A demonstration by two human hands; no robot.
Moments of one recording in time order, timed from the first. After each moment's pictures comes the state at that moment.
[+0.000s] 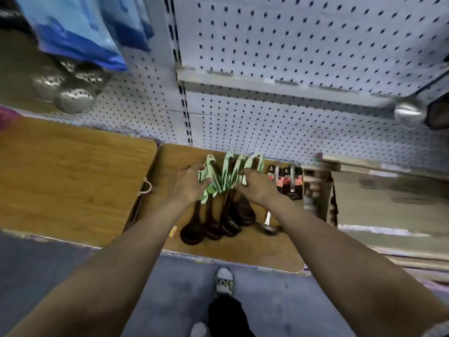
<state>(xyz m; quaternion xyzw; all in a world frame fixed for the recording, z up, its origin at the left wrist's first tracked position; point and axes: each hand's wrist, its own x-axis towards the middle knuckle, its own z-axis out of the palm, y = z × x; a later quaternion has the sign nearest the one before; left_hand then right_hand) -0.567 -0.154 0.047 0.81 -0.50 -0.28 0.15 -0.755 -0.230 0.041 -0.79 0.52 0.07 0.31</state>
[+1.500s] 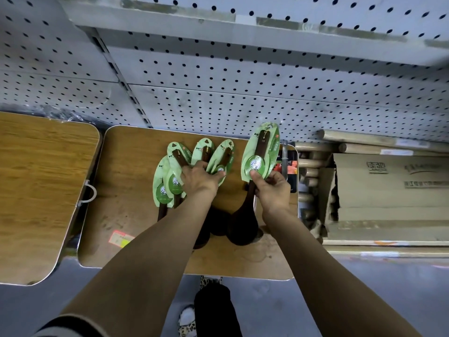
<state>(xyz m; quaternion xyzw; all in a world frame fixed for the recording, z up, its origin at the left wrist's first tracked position) -0.660 -0.270 -0.098 0.88 -0.27 -0.37 0.14 -0.816 -0.270 -0.064 -0.26 0.68 -0.36 0.58</state>
